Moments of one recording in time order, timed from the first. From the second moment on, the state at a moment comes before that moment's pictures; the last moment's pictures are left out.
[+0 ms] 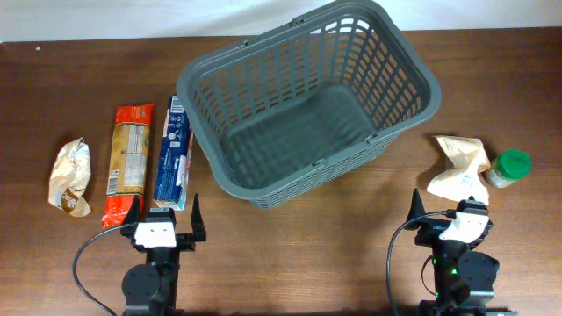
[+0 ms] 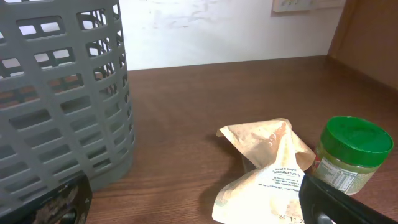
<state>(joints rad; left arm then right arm) -0.05 0.02 0.04 -0.12 -0.08 0.04 -0.08 0.01 0.09 -0.25 0.08 0.04</state>
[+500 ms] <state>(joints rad) -0.05 0.02 0.04 -0.12 -0.08 0.04 -0.08 0.01 0.09 -0.25 0.08 0.04</state>
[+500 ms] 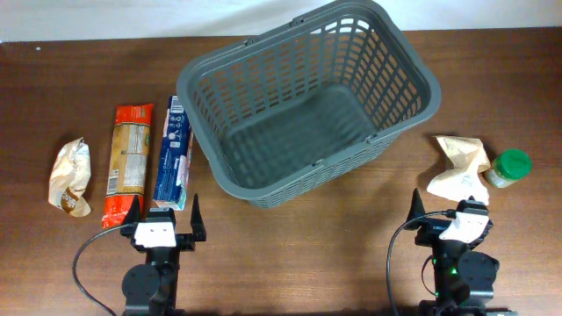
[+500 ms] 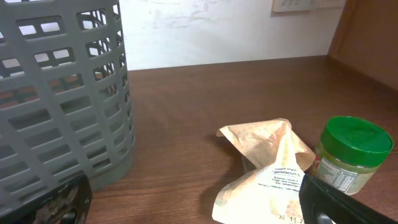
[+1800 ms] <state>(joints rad) -0.05 1.09 1.69 -1.10 0.24 0.03 -0.08 0.91 1.47 -1.09 0.02 -0.09</state>
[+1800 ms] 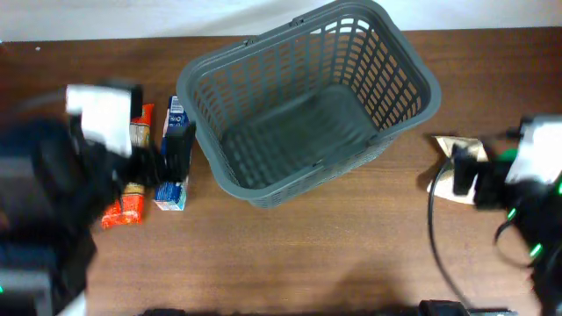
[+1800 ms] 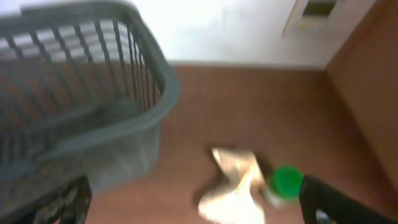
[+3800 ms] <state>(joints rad) -0.64 1.55 1.59 -1.27 -0.01 0.14 0.03 1.87 2.15 -1.57 -0.24 0.18</state>
